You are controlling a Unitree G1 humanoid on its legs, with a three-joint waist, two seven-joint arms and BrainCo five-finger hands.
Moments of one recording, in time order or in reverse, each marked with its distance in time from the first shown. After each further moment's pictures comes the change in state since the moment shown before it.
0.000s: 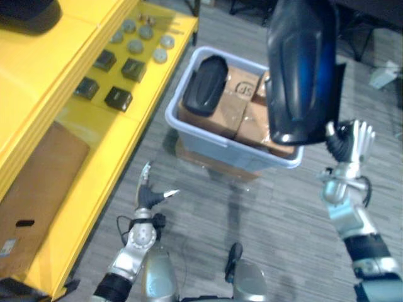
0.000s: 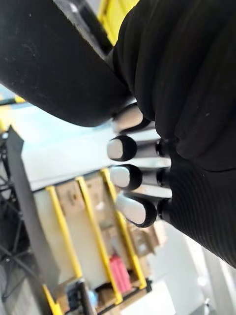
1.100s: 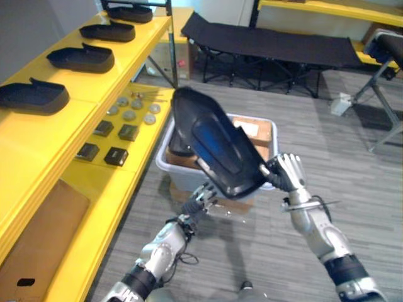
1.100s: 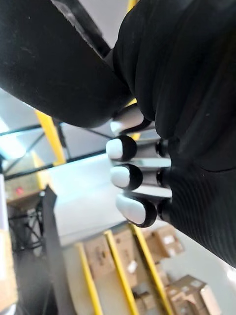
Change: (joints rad) left arm -0.078 -0.128 -0.180 0.053 -1.102 0.215 -0.526; right arm 0.085 0.081 0.169 0.011 -0.241 -0.218 0.230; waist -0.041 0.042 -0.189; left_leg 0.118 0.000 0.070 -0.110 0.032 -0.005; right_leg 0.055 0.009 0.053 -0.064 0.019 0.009
